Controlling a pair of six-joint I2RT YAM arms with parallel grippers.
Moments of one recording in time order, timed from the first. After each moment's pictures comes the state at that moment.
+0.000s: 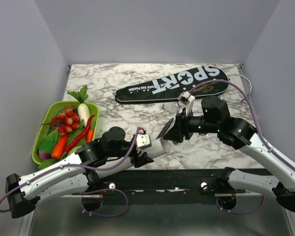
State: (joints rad) left arm -1.02 0.75 0.63 -0.27 0.37 0.08; right arm 0.82 1.00 1.11 -0.59 -0.49 0.43
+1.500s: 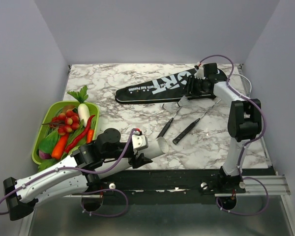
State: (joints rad) left arm -1.03 0.69 0.62 -0.27 0.37 0.08; right arm 0.12 2.00 1.52 -0.38 -0.49 0.25
